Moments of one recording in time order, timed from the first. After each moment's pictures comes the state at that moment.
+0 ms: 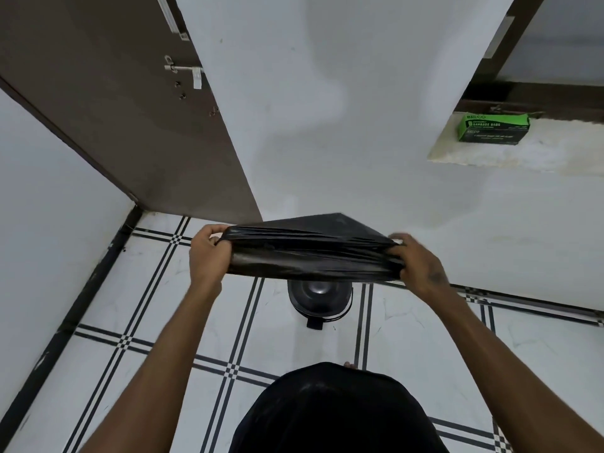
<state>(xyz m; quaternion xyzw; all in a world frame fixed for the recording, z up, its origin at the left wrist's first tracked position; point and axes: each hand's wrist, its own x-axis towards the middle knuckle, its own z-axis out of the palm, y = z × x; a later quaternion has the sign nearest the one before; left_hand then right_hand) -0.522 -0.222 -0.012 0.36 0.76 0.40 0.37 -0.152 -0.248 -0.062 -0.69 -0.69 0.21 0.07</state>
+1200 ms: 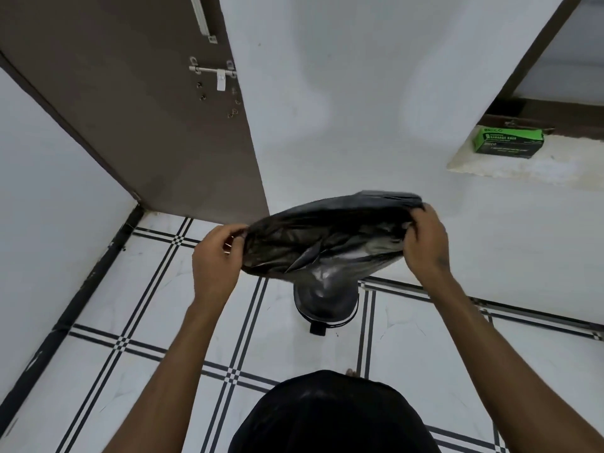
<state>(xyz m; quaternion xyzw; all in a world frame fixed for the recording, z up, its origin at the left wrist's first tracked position) -0.572 -0.242 -0.020 0.63 0.65 0.41 0.16 -0.219 -0.222 -0.017 -0.69 -0.62 0.10 0.35</state>
